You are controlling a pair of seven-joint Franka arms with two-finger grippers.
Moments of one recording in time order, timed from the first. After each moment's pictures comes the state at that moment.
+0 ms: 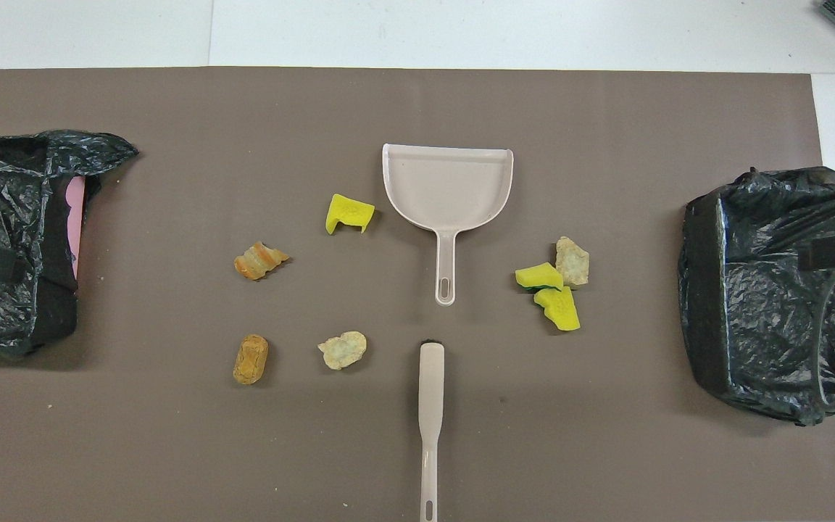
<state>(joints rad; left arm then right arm) -0.09 -0.05 -0.01 -1.42 0.01 1.36 0.08 0.02 -0.13 -0.05 -1.60 -0.01 1.54 0.05</state>
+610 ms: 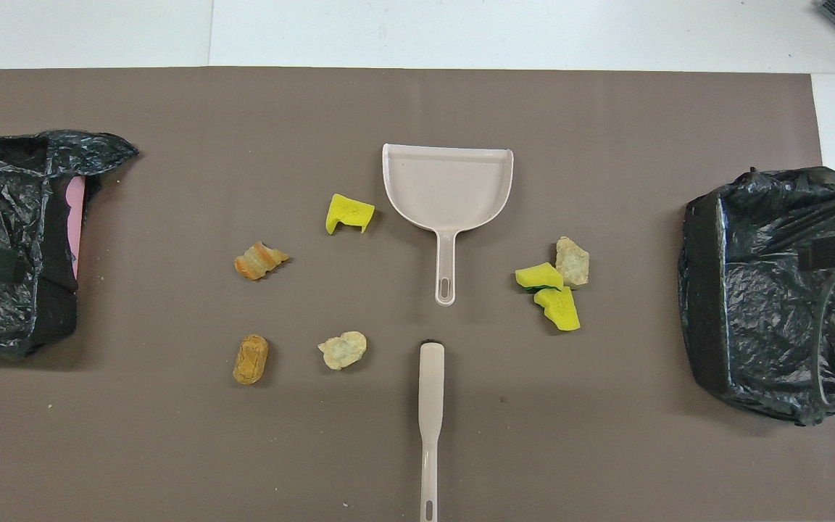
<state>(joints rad) -0.09 -0.05 -0.01 -1.42 0.01 1.36 0.08 0.02 -0.13 -0.05 -1.60 -0.01 1.54 0.05</state>
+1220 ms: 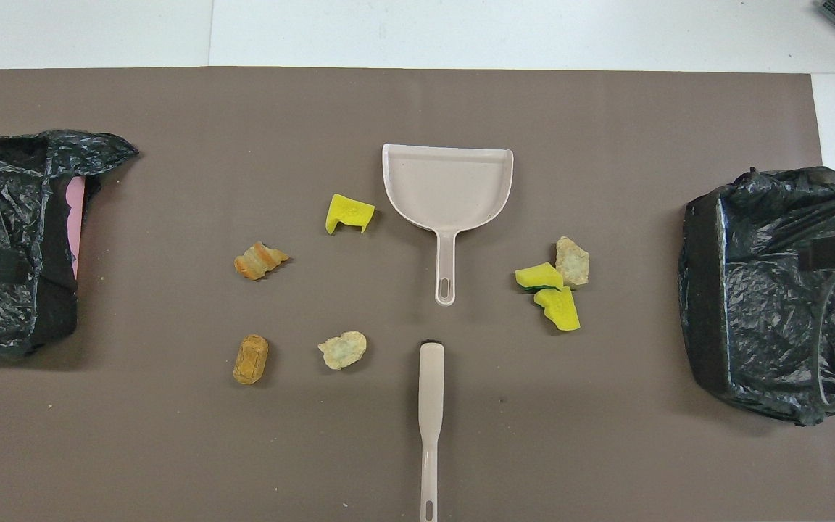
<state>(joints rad) -0.09 -0.05 -0.01 -1.42 0.00 1.36 0.08 0.02 -0.13 -0.05 -1.60 -0.01 1.54 0.05</state>
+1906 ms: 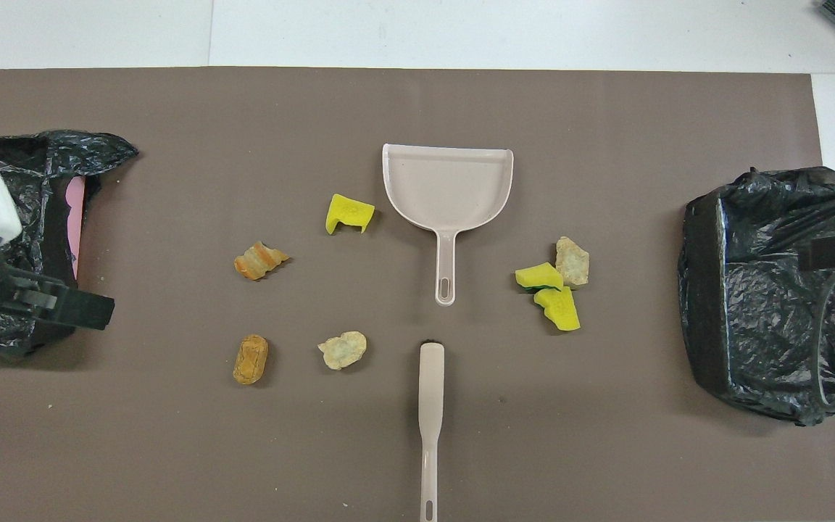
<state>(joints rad) -0.09 -0.11 -0.16 -1.53 -0.02 1.37 0.06 0.02 -0.13 -0.05 -1.60 -0.01 1.54 0.05</state>
